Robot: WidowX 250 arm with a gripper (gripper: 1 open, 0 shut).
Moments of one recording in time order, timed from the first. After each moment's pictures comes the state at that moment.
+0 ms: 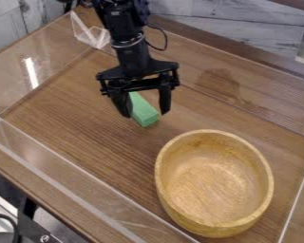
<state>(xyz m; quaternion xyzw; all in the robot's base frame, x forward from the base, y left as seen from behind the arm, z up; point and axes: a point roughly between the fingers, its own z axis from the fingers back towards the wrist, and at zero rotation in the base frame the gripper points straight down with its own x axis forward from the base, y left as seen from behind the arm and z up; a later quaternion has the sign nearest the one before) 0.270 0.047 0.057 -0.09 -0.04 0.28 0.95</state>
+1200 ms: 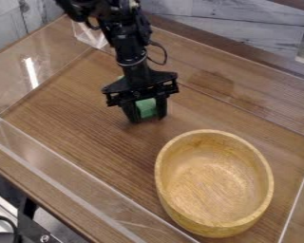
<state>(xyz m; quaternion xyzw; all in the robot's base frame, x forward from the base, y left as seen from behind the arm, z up) 0.292 0.058 0.021 -0.07 -0.06 0.34 0.93</state>
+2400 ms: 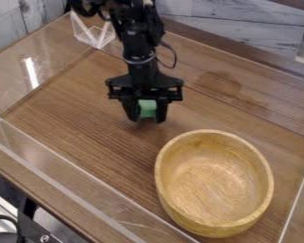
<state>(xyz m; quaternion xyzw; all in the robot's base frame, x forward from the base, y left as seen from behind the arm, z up) 0.286 0.040 0.033 -0.03 -0.05 0.20 0.98</state>
